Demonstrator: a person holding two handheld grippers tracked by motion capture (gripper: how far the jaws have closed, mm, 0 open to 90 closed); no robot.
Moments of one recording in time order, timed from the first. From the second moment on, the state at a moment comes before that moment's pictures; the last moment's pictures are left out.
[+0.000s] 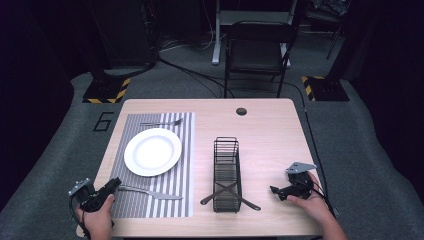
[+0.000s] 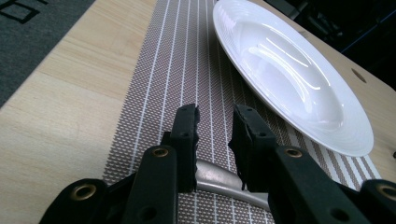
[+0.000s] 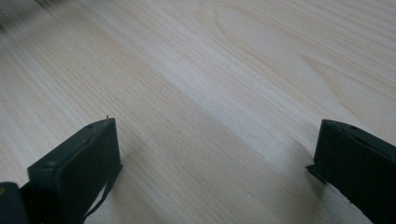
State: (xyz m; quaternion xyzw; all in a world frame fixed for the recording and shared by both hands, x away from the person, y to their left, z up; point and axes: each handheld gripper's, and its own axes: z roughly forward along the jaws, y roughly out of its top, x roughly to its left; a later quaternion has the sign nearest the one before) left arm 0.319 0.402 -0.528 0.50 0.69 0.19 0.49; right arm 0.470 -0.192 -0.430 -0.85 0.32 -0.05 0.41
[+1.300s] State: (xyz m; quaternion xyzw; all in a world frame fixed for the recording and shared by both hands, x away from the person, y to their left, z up) left arm 0.327 0.361 -0.510 0.60 0.61 0.20 0.47; right arm 0.470 -0.192 -0.430 -0.85 0.33 -0.06 0.41
